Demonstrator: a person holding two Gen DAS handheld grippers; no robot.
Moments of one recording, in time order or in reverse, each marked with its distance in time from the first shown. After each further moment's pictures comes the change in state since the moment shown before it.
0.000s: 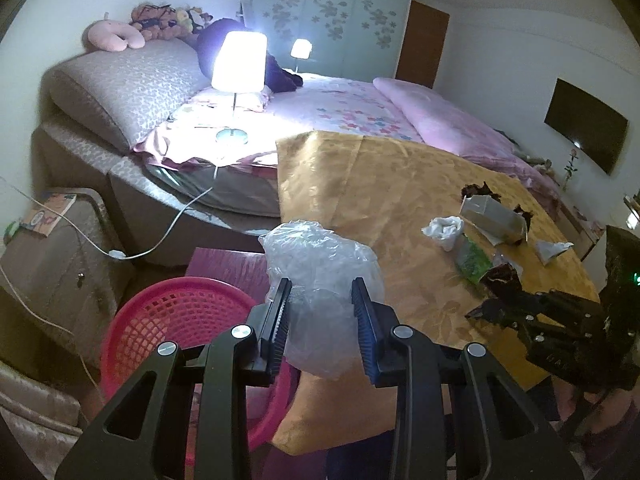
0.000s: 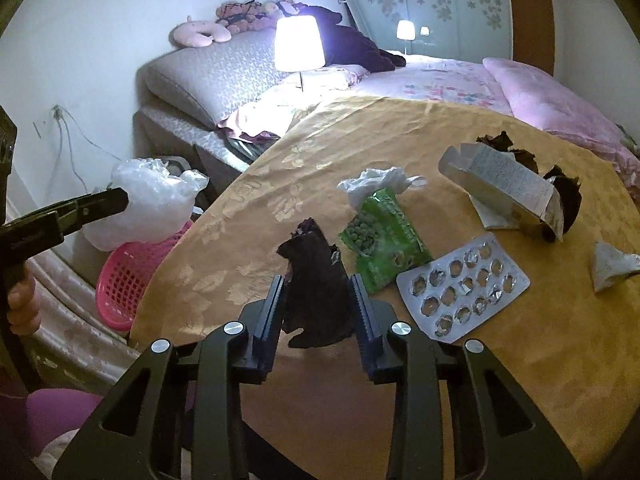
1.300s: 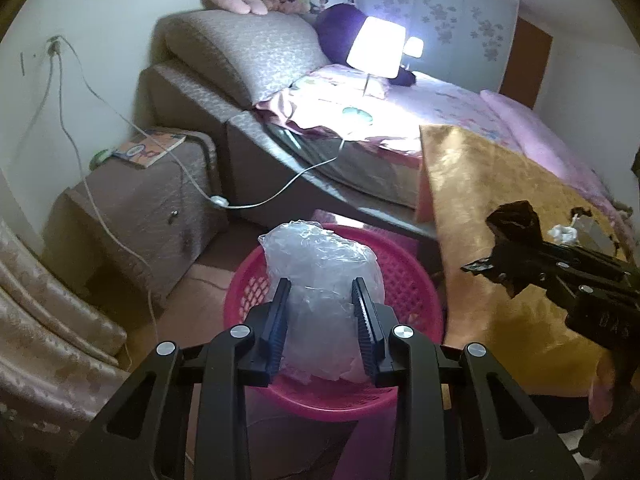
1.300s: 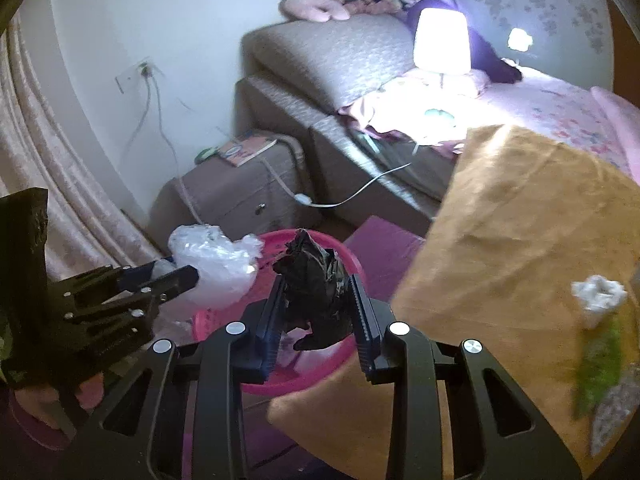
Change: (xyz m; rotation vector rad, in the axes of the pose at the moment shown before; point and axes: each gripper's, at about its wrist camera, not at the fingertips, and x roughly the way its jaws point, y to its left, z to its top) left arm -0.029 0.099 -0.047 -0.228 0.043 0.309; right arm 0.063 0.145 0.061 -0.187 0.079 0.317
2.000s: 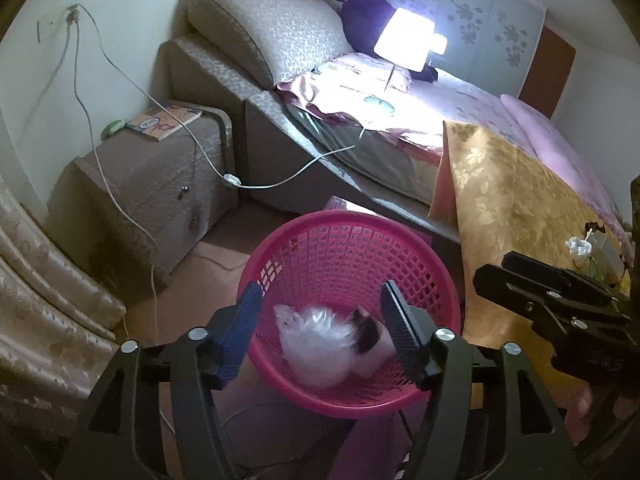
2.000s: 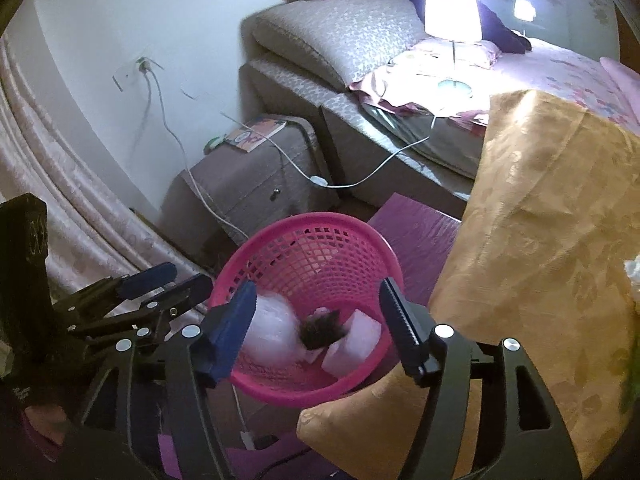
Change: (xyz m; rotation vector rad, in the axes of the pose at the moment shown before) left arm 0.007 0.019 -0.002 -0.079 0.040 0.022; right arm 0.025 0.002 -0.001 0.065 0.054 0.052
